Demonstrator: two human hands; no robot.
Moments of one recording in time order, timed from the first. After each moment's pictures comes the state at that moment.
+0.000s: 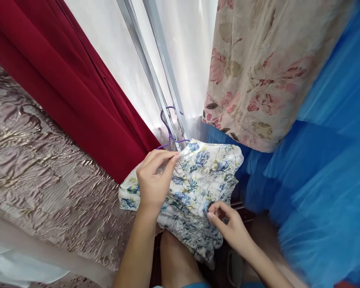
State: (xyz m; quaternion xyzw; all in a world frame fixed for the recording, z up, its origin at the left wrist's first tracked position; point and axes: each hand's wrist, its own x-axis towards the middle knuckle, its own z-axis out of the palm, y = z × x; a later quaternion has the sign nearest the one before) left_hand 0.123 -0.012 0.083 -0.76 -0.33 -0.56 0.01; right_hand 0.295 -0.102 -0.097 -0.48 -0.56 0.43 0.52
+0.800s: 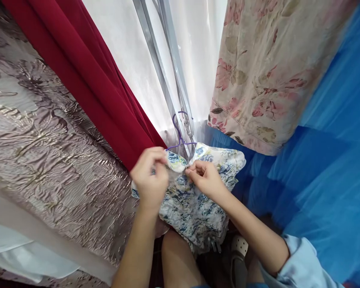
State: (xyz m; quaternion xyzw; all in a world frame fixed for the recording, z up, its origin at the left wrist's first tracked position) left_hand 0.087 -0.019 0.108 -0.73 -0.29 -0.61 0.10; right_hand 0.249 -0.010 0.020 -0.35 -0.58 0.43 0.60
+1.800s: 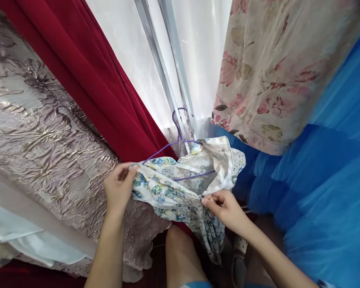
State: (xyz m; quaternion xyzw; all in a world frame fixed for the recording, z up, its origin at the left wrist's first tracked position) left_hand -0.021 0.008 0.060 -0.62 -0.54 -0.57 -0.04; right_hand 0.283 -0.068 -0.041 -0.39 -0.61 0.49 0.49
